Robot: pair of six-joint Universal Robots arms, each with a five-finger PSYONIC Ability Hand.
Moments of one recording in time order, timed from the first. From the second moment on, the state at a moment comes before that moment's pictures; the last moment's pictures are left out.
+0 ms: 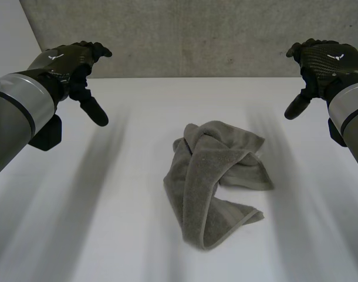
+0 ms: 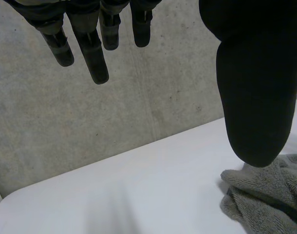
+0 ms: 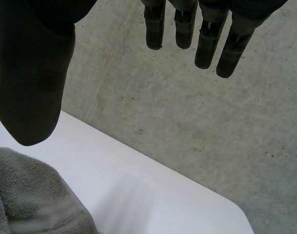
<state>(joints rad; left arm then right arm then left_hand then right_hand) 4.28 -1.73 -1.23 2.83 -1.62 3.11 1.92 -1.40 1.37 0.07 1.64 2.99 0.18 0.18 0.43 0.17 0.03 0.24 0.25 0.24 0.26 0.06</state>
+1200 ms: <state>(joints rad) 3.97 -2.28 -1.34 3.16 -1.68 2.77 1.84 -0.94 1.32 -0.05 1.24 2.99 1.00 1.04 1.03 1.03 0.85 1.34 1.32 1.34 1.34 1.17</state>
